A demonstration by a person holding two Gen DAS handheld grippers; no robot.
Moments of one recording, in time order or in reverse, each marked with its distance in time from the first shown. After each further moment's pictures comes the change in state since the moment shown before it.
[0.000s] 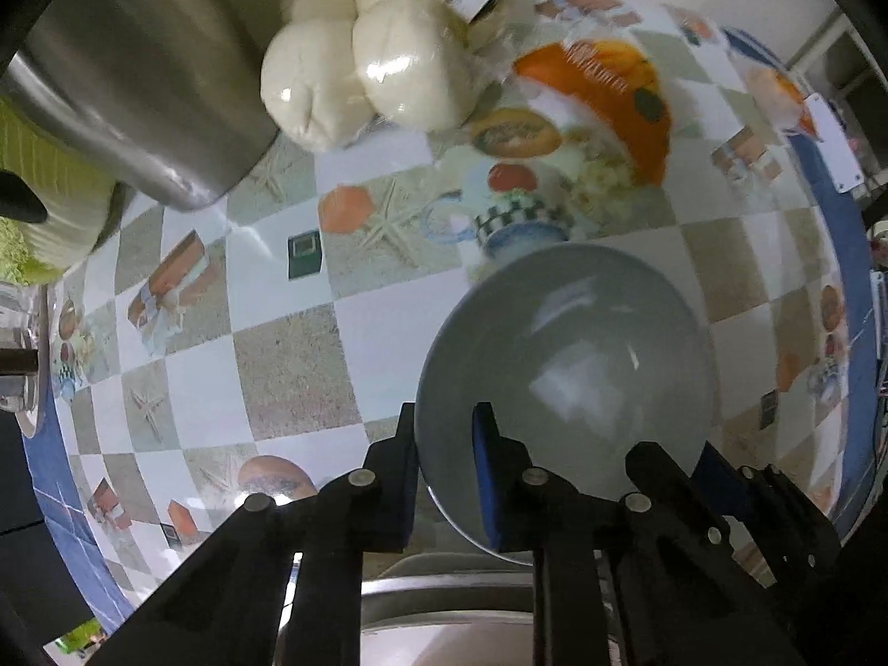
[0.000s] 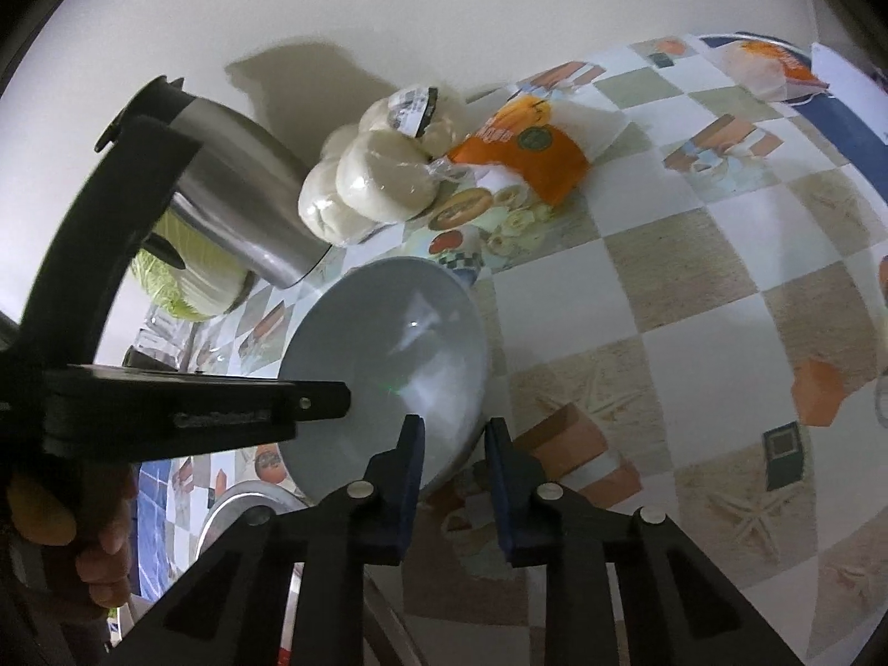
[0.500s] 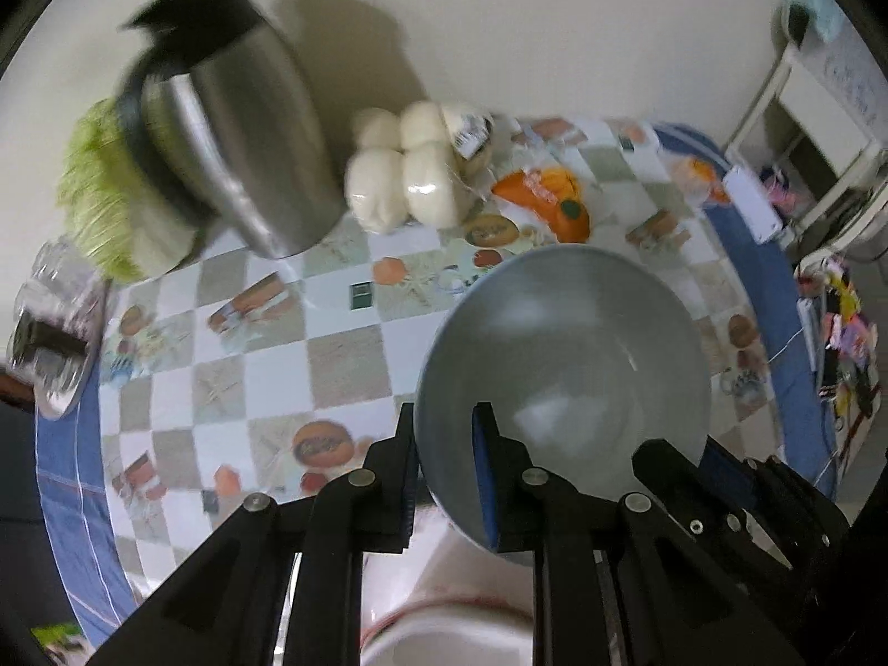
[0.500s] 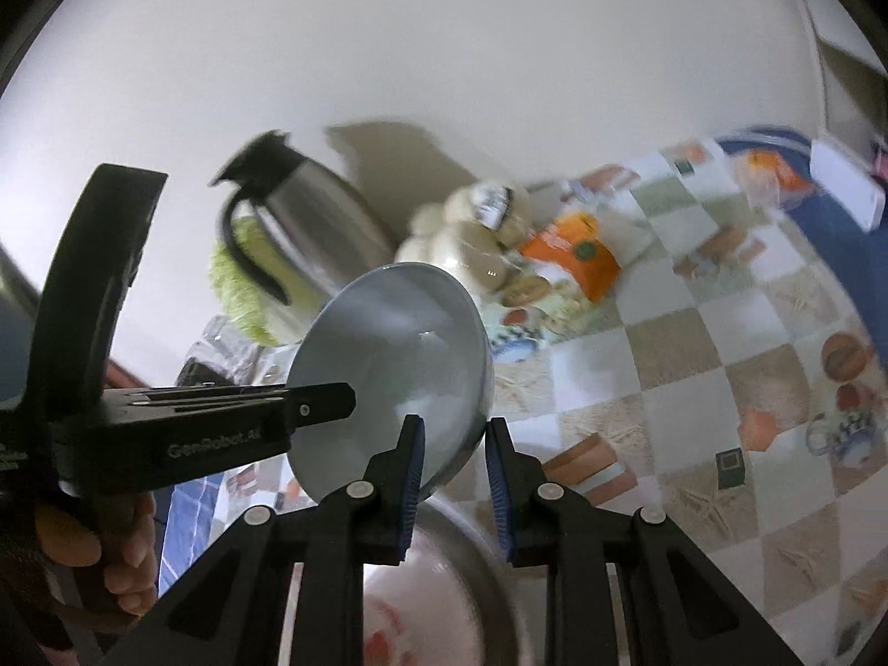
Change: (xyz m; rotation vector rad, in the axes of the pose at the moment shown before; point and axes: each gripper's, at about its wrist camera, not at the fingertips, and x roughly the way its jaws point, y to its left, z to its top) left arm -0.114 0.018 -0.071 -0.053 -0.262 -0.048; right arm -0.101 0.059 -0.006 -0.126 -0.129 0.056
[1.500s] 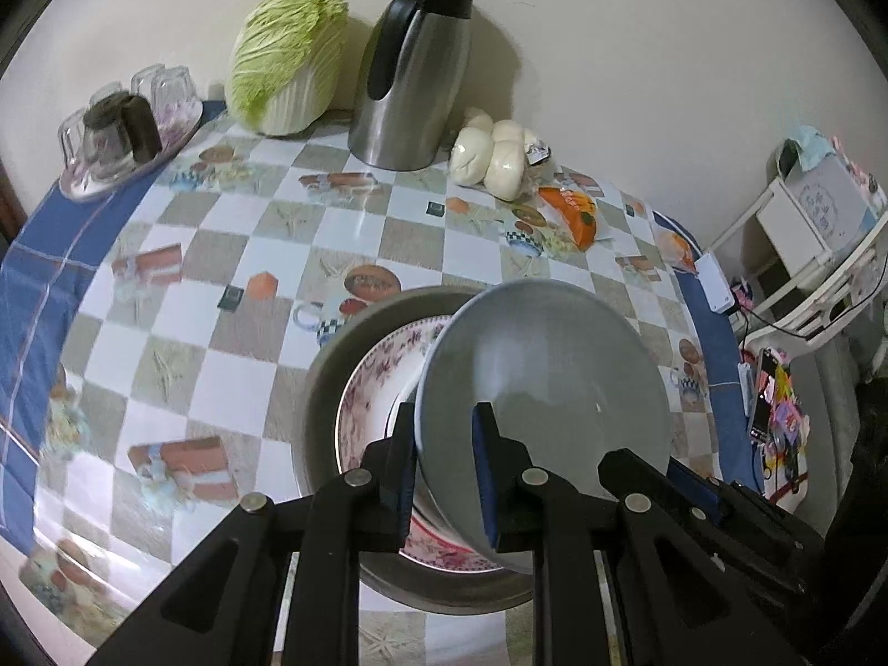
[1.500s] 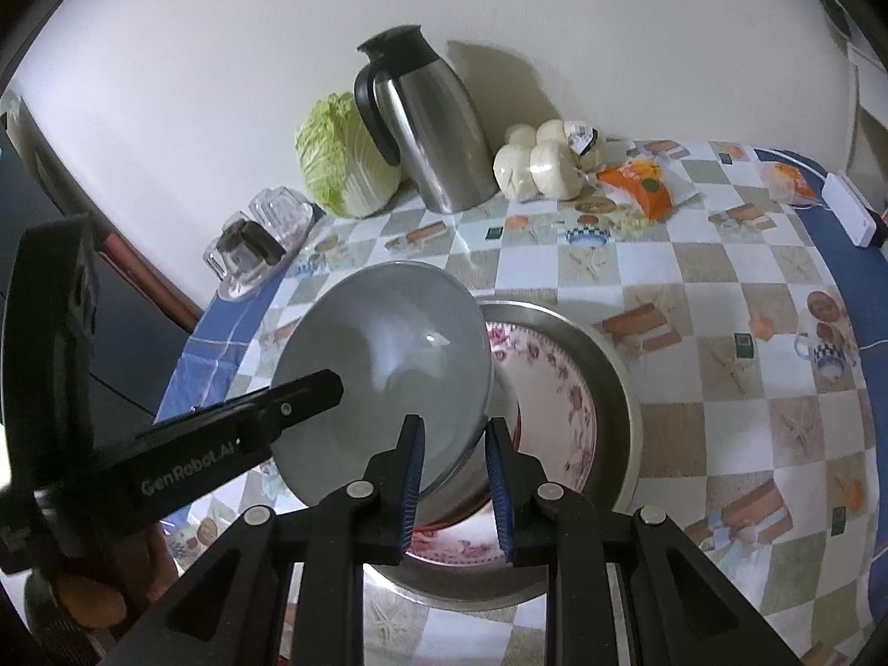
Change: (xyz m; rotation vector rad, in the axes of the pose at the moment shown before) left arm -0.047 0.059 -0.173 -0.339 -0.189 -0.159; right arm -0.045 0.080 -0.097 -0.176 0.160 -0.053
